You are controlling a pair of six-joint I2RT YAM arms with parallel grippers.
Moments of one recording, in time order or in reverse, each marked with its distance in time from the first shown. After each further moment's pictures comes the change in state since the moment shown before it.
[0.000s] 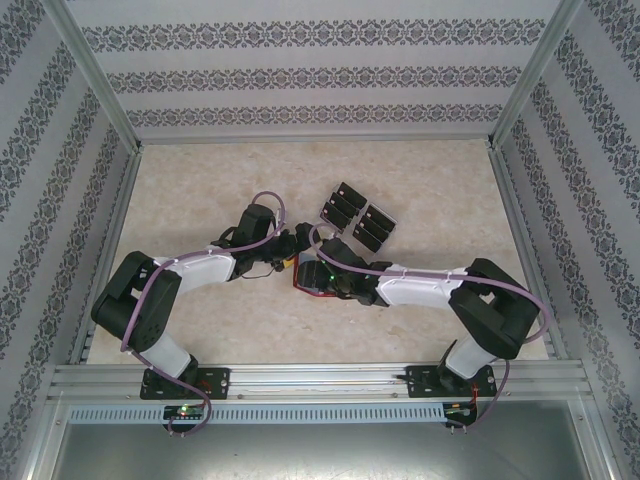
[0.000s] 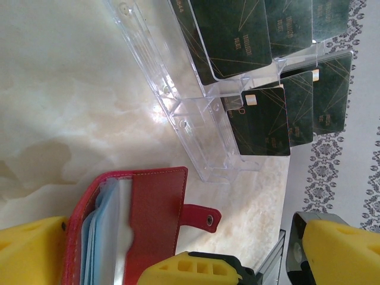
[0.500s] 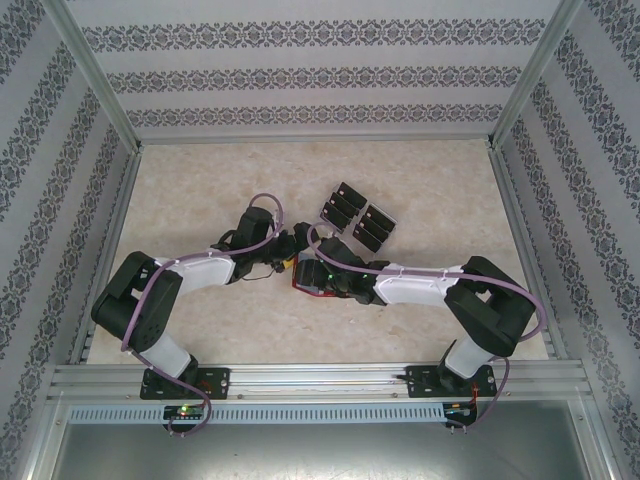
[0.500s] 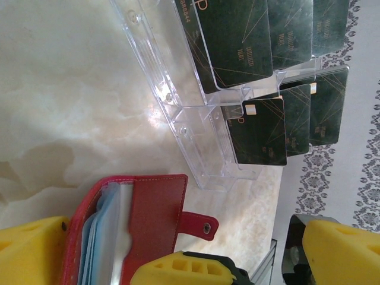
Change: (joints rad) left arm -0.001 0.000 -0.046 0.089 -0.014 -0.074; right arm 0.005 0.019 0.004 0.024 0.012 0.001
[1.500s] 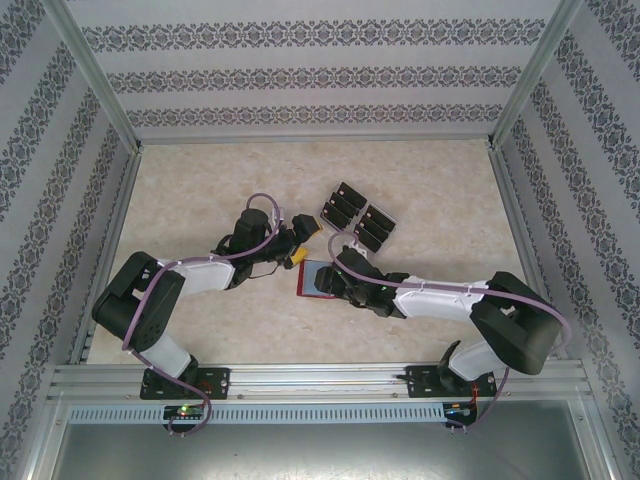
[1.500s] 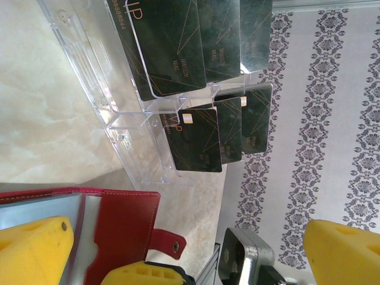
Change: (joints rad) left arm -0.005 0.004 -0.047 0.241 0.026 -0.187; right arm -0.015 -0.160 -0.165 -0.024 0.092 0.056
